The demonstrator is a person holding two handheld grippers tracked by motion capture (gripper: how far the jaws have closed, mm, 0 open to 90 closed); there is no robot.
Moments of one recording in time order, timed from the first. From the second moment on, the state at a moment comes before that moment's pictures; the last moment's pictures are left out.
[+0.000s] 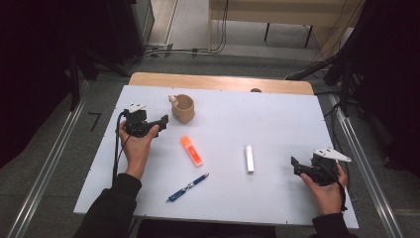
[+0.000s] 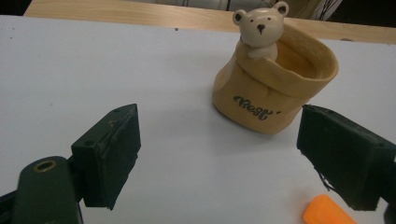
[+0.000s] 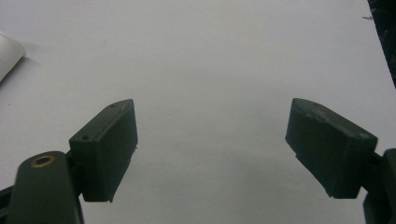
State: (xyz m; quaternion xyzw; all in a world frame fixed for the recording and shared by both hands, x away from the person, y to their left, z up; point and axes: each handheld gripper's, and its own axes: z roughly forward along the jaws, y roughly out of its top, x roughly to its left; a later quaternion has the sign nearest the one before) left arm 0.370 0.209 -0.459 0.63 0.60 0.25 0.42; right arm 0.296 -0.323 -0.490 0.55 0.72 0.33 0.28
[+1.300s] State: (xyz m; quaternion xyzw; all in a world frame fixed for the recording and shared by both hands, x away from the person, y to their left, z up) left arm 0.445 0.165 -0.461 0.65 0.59 0.27 0.41; right arm 0.297 -0.326 -0.492 0.55 0.72 0.32 0.27
